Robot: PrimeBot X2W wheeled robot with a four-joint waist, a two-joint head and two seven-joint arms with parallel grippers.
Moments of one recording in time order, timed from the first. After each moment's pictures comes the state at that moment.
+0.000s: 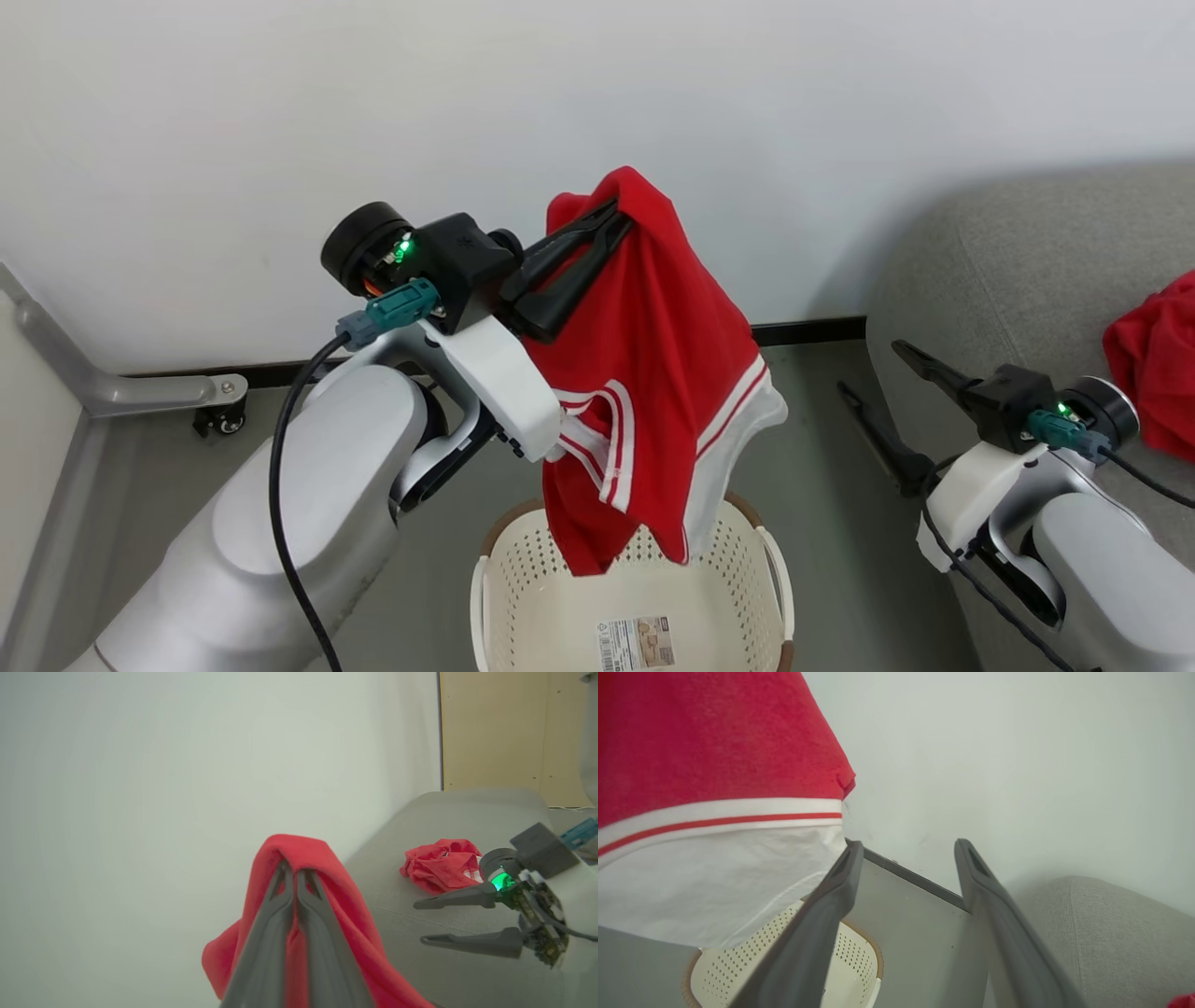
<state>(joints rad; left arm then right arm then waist) -0.79 0.19 -0.71 0.18 -0.54 -0.13 -0.06 -0.44 -0.35 0.51 0.39 0.24 0.13 -0.25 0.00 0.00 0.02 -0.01</state>
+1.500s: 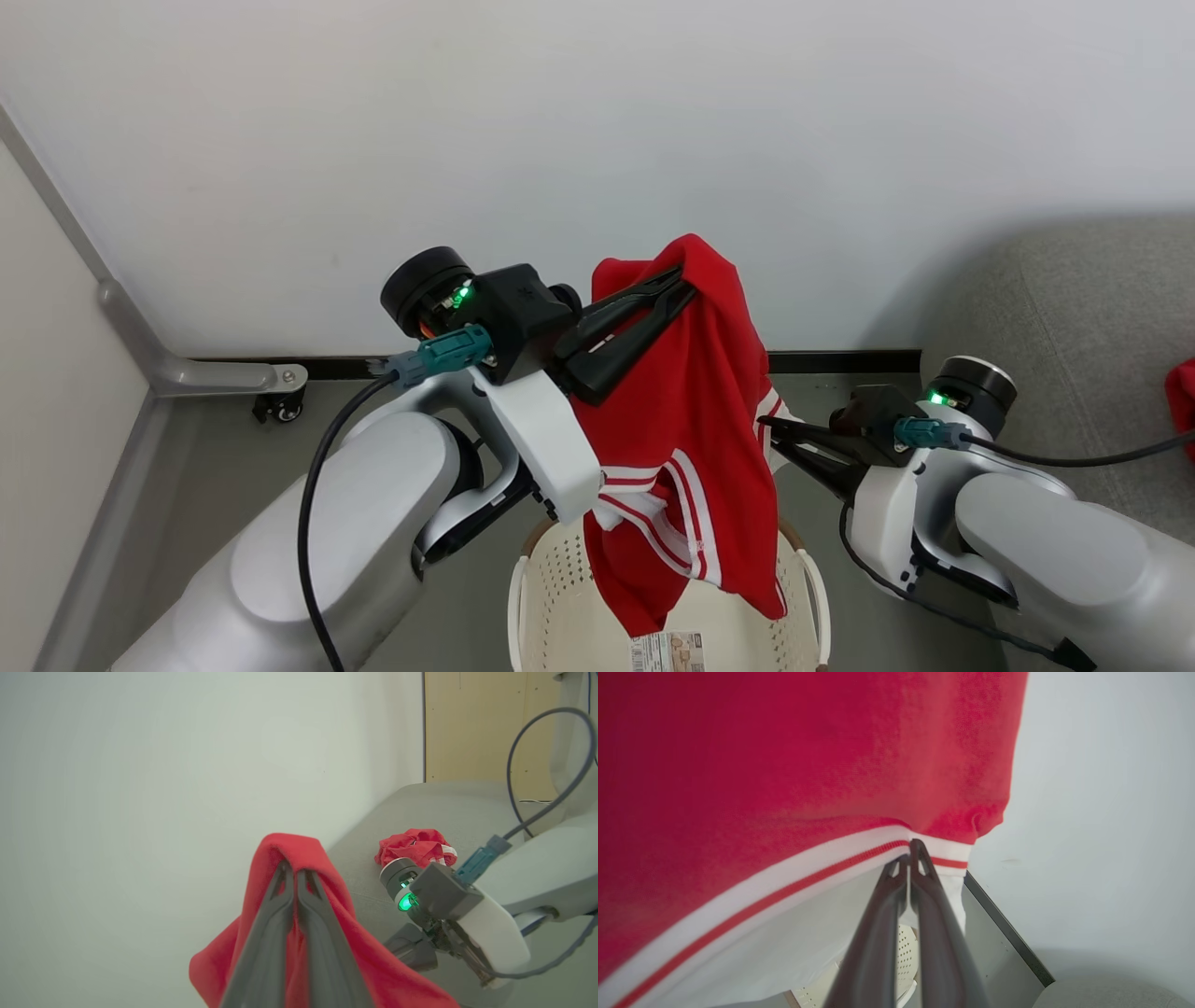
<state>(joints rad) -0.75 0.20 -0.79 0.04 -0.61 -0.13 0.03 -0.78 -0.45 1.24 0.42 0.53 0.13 -0.25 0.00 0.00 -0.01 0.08</state>
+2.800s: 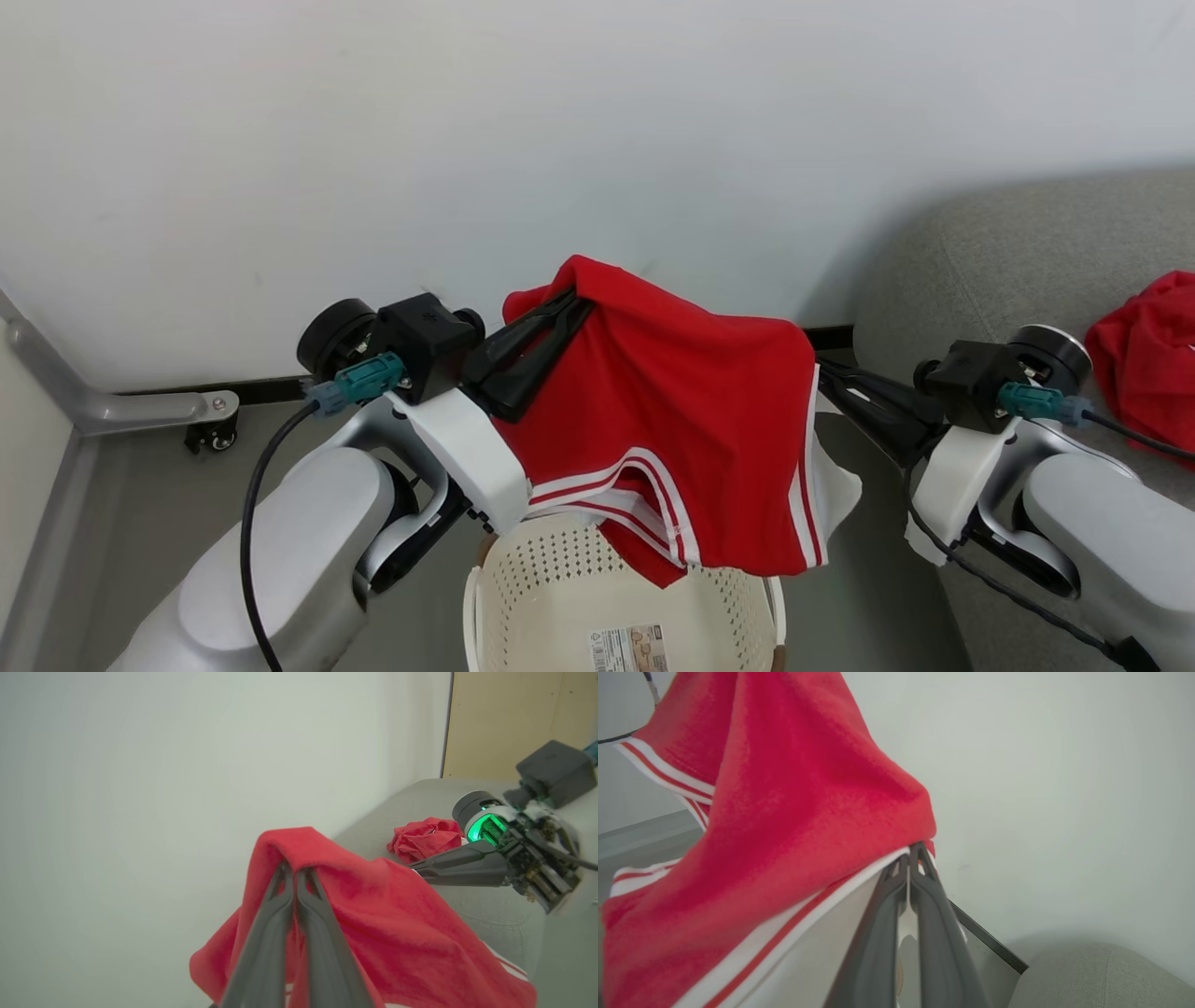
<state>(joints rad) -0.64 0.27 -0.73 0.08 -0.63 -0.07 -0.01 -0.65 -0.53 0.94 0.24 0.50 0.13 -0.25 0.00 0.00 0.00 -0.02</state>
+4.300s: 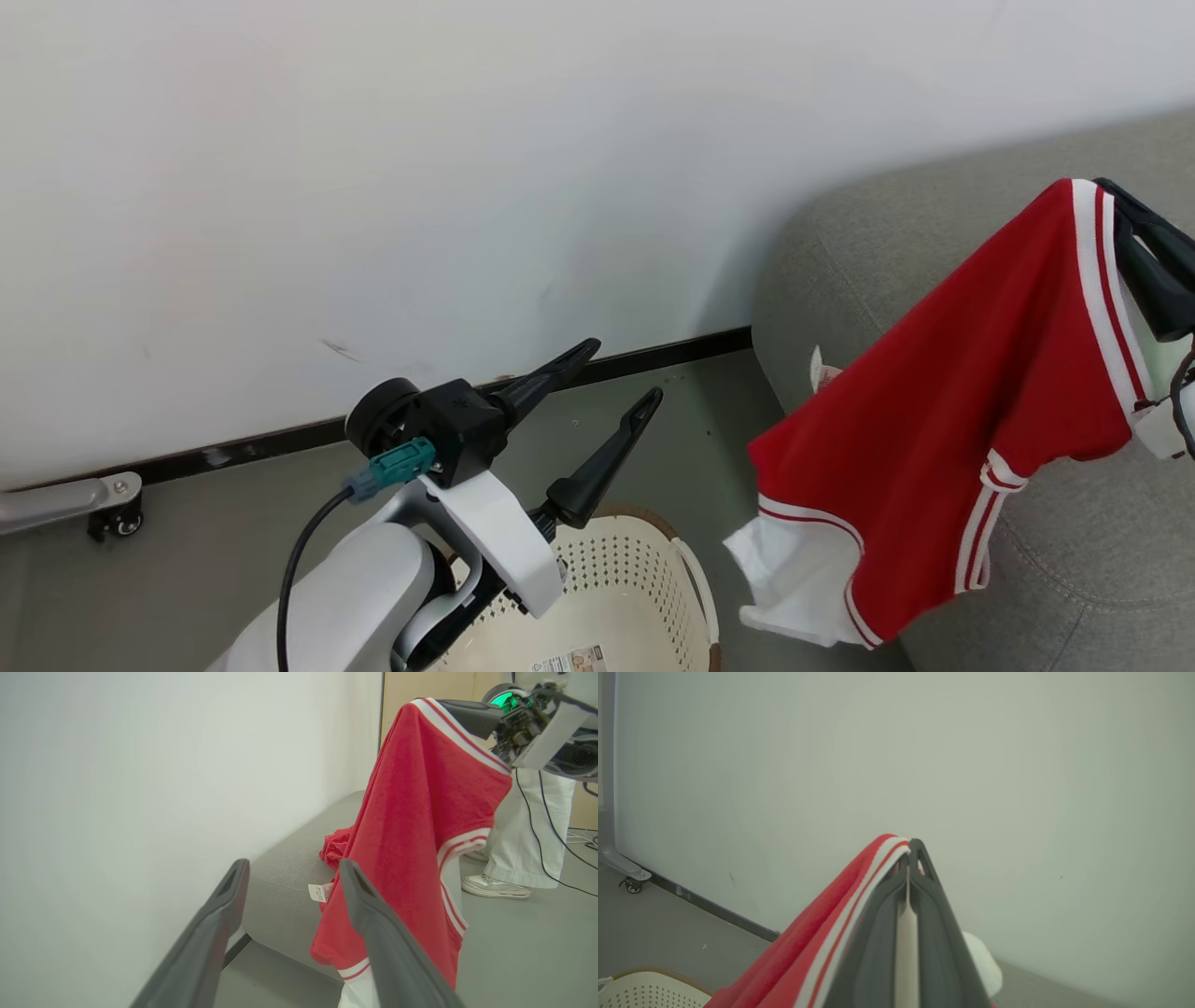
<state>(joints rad) -0.54 0.24 -0.77 0.07 -0.63 -0.07 -0.10 -0.45 -0.69 0.34 0.04 0.37 0.13 -0.25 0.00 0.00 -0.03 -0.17</state>
